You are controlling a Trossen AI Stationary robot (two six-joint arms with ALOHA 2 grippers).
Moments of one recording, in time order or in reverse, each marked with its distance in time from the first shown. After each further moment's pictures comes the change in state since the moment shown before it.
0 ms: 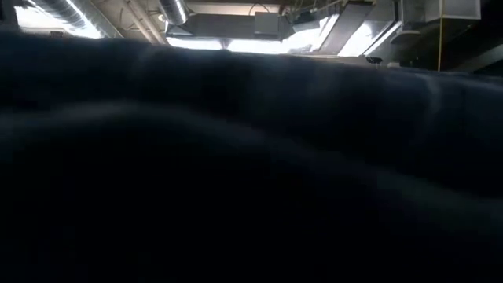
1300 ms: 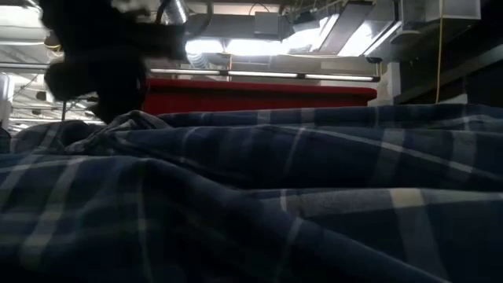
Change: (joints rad) left arm 0.438 0.016 0.168 -0.161 0.029 0.565; right arm 0.000 0.002 0.044 0.072 -0.175 -0.051
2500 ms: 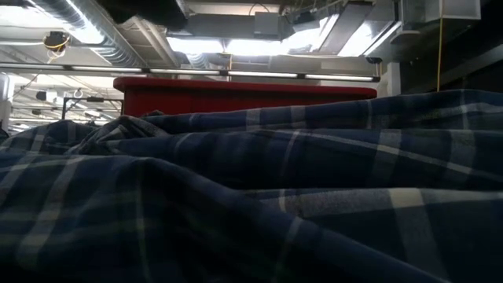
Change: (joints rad) left arm -0.175 0.000 0.201 0.295 0.045 0.183; right arm 0.123 0.061 0.277 0.054 -0.059 -0.124
